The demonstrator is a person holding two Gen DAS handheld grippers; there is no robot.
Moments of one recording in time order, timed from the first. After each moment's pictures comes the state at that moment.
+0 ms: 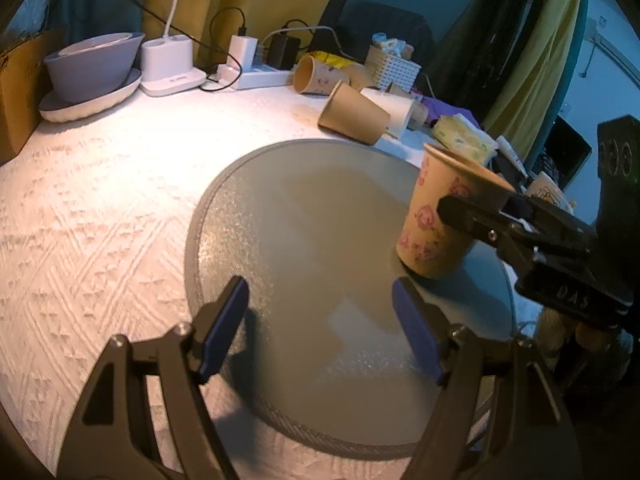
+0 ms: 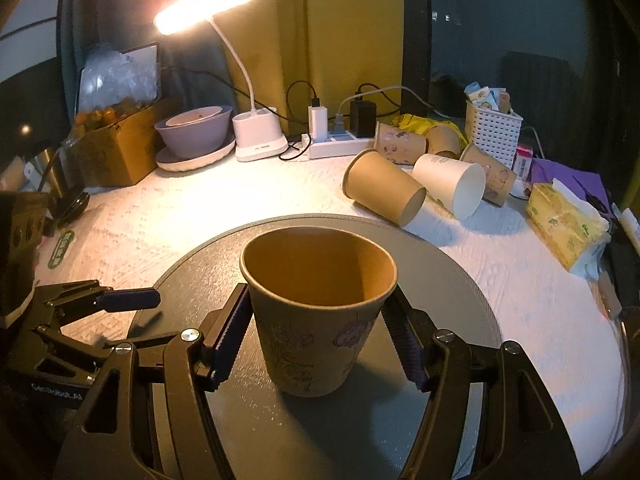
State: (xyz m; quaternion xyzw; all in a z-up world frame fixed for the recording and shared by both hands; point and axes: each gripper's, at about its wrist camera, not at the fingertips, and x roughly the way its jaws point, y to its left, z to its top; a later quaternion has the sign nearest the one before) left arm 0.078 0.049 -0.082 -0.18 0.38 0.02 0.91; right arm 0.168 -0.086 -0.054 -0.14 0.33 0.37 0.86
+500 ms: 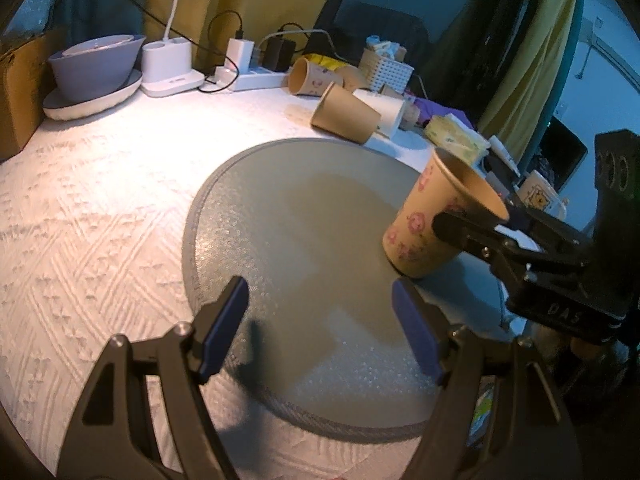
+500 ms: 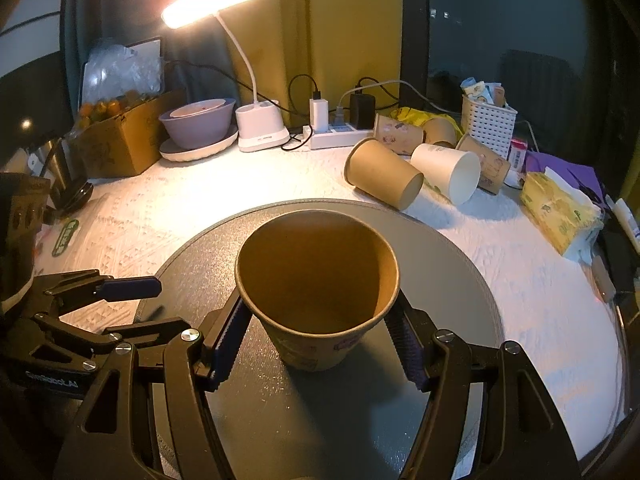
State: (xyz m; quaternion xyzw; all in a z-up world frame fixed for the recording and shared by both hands) left arm 0.064 0.042 -0.077 -0.18 0.37 0.02 0.91; right arm 0.152 -0.093 -0.055 -0.15 0.33 0.36 0.86
